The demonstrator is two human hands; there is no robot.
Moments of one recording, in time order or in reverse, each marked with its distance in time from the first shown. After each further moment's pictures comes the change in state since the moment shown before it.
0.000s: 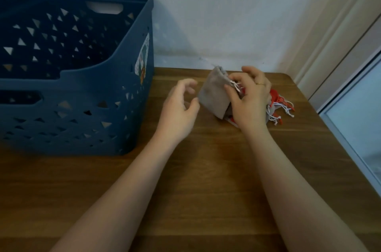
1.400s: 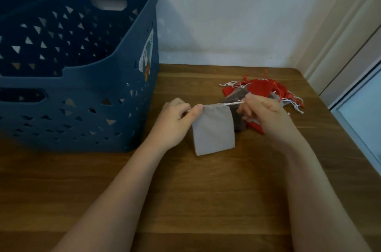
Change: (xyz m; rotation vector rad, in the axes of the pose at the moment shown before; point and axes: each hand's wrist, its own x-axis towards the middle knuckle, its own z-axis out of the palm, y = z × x) left_hand -0.009 -0.016 -0.016 0.273 -0.184 -0.065; right_hand -0.020 0.013 -0.042 0.454 -0.541 0.306
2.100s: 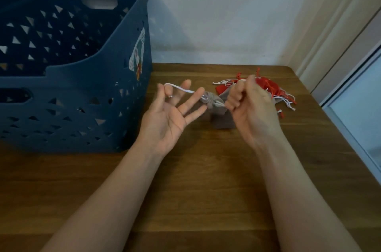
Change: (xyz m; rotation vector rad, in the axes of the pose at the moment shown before) left_hand -0.005 0.015 0.005 -1.574 -0.052 -0.152; right_hand 0.005 -0.014 0.029 0.879 0.056 -0.058
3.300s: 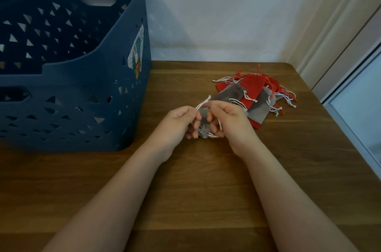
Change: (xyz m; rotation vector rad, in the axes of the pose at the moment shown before) left_hand 0.003 -0.014 -0.013 0.985 0.036 -0.217; right_hand -0.006 0.032 -0.002 -0.577 -0.023 0.214
